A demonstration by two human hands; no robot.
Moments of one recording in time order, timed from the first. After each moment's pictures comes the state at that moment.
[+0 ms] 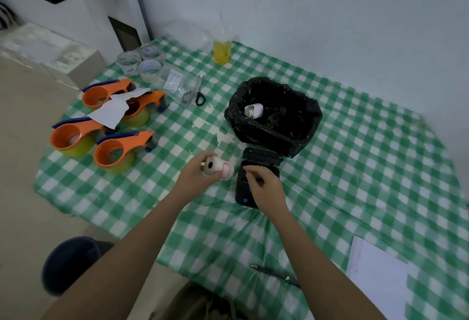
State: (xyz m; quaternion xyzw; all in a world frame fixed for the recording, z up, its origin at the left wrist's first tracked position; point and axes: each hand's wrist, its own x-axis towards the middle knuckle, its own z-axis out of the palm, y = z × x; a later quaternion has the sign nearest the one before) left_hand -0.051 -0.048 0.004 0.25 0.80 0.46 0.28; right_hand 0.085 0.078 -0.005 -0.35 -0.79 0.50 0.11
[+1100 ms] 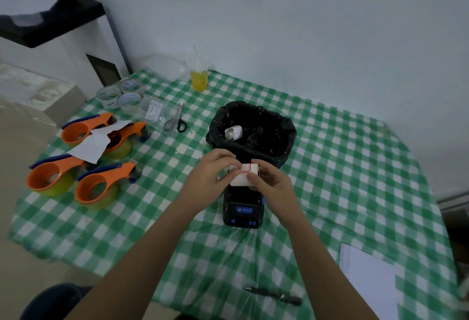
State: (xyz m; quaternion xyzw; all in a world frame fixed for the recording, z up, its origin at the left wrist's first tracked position) left_hand -0.038 0.002 0.070 0.50 0.75 0.42 0.14; right_hand 0.101 0.107 0.063 -0.33 -0.63 0.67 0.19
